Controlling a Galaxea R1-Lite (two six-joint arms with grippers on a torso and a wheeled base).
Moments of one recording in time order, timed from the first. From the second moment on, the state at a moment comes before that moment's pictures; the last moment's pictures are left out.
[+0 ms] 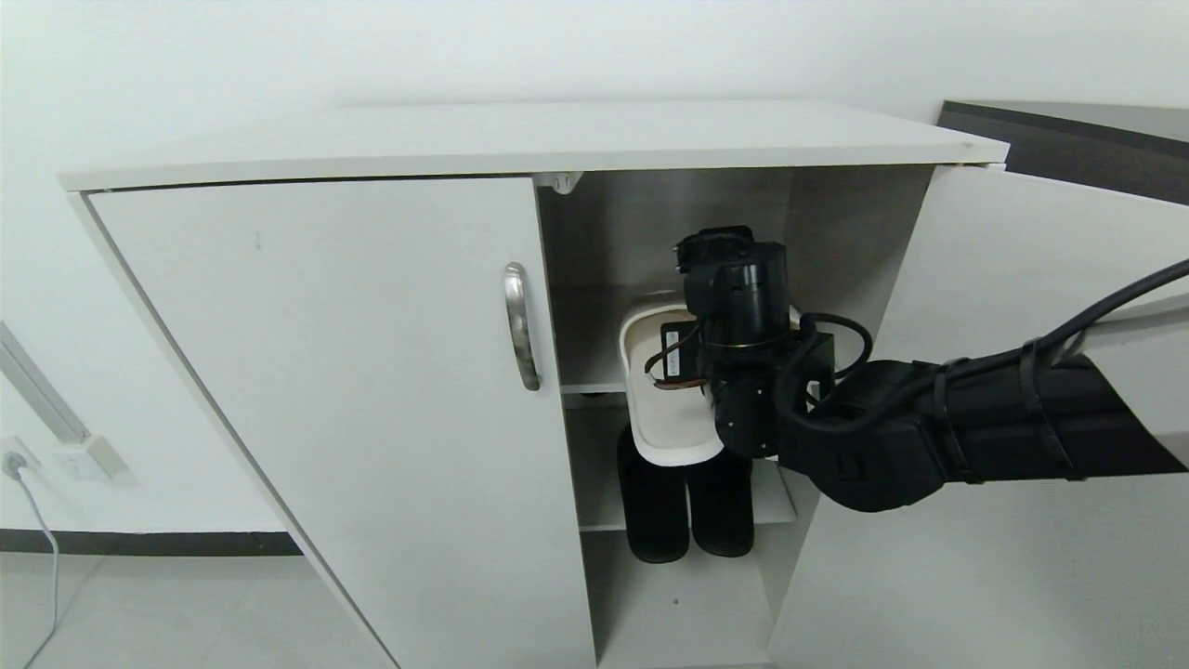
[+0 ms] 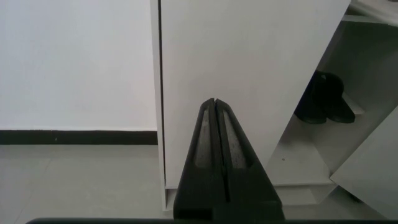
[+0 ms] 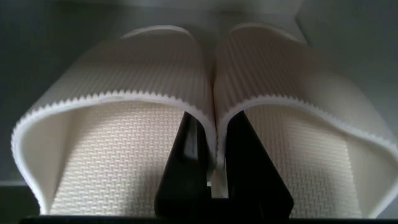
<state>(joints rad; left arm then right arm) 0.00 0.00 0.00 0.00 0.01 -0.08 0.82 2.05 -1.45 -0.44 -0.78 0.10</state>
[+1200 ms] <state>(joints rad) 0.00 0.00 0.00 0.00 0.01 -0.08 0.71 2.23 -1.85 -0.24 -0.70 0.12</state>
